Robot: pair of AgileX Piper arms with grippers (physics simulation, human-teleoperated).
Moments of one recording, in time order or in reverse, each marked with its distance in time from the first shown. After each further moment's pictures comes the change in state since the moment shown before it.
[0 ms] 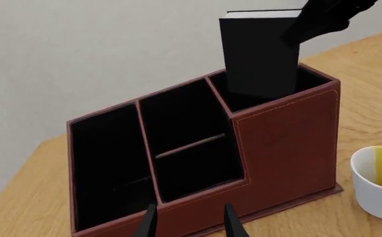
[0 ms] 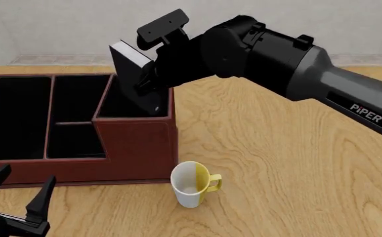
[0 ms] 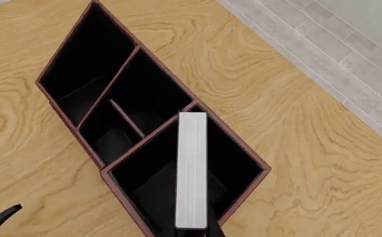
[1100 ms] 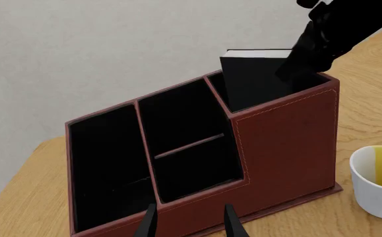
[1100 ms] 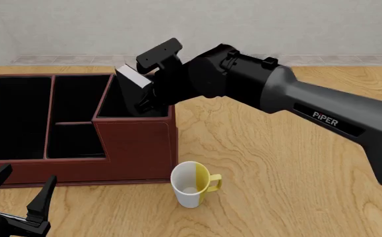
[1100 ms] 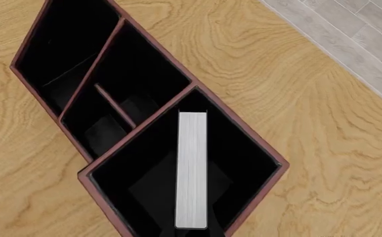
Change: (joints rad) left arm -0.004 0.012 0.000 -0.010 0.002; right arm -0.009 0.083 0.057 -0.067 0.026
